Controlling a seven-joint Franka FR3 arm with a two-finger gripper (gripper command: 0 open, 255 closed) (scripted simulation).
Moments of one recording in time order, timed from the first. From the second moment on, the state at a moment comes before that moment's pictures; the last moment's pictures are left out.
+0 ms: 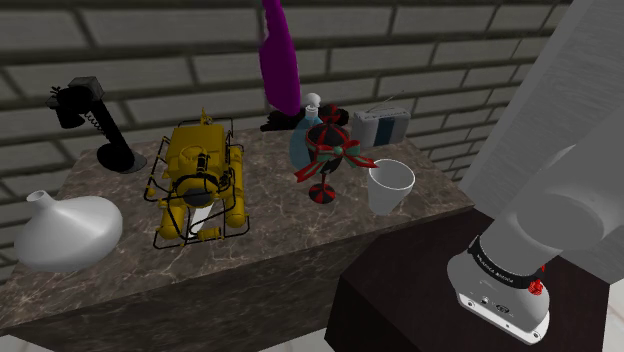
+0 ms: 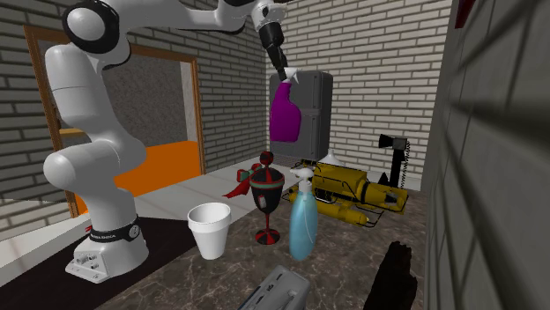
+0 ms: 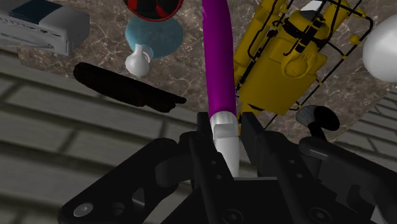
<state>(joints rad) -0.08 -0.16 0.61 -1.52 -0.22 1.60 0.69</state>
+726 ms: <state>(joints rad) -0.16 -0.30 0.37 -1.69 -0.12 1.70 0.38</state>
